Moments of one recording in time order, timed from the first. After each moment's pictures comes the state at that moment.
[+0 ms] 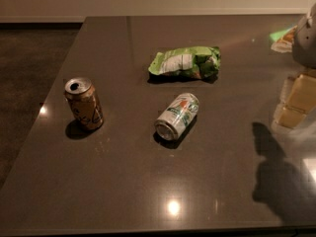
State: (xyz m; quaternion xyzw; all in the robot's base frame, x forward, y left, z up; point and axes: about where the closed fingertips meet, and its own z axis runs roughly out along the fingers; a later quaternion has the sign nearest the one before) arm 0.438 -0.217 0.976 -0.60 0.78 -0.03 0.16
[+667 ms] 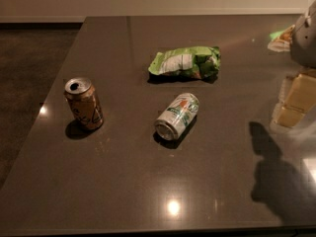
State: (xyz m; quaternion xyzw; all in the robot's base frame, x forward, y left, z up) arm 0.439 -0.211 0.977 -0.61 0.77 -0.03 0.16
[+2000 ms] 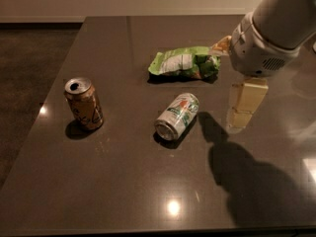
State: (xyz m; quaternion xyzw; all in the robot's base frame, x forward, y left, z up) arm 0.465 -0.126 0.947 -0.73 0.66 0.00 0.19
